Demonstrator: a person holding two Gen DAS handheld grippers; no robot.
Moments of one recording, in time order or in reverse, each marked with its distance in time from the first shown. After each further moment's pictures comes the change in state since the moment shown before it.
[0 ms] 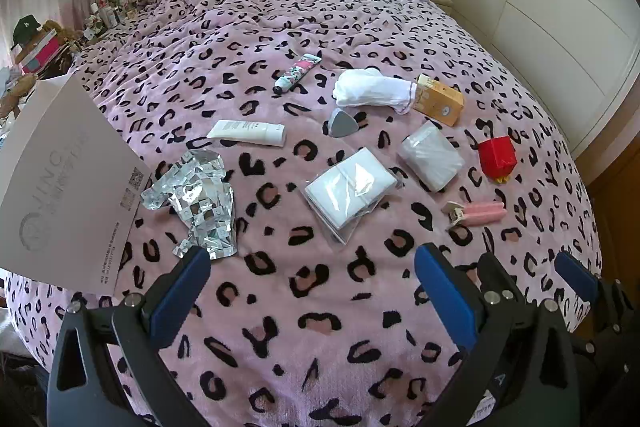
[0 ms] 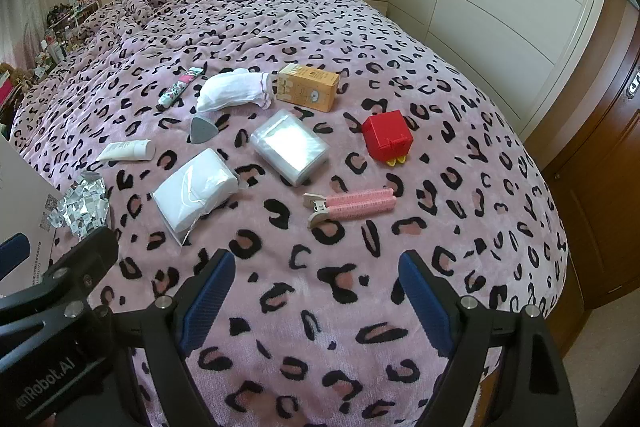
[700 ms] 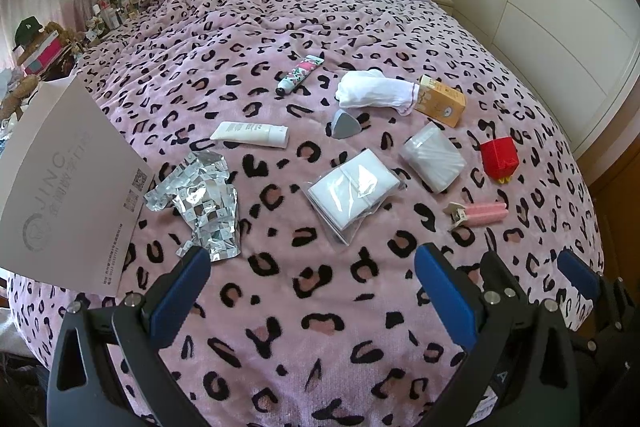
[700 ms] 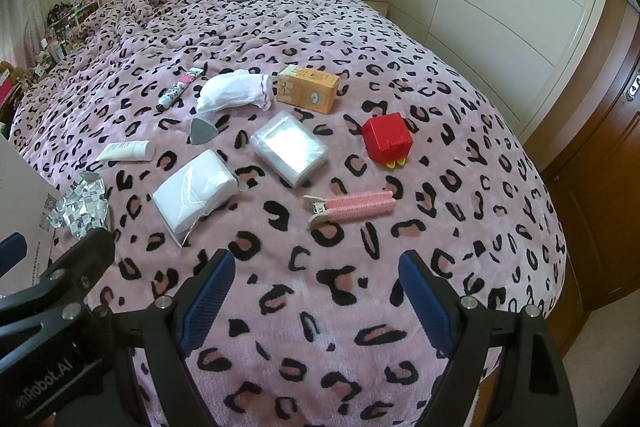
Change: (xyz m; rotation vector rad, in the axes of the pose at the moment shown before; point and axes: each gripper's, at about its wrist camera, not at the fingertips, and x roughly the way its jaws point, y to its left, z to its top) left arm 0.000 0.001 0.000 -0.003 -0.001 0.006; right arm 0.000 0.000 0.002 -0.001 0.000 0.000
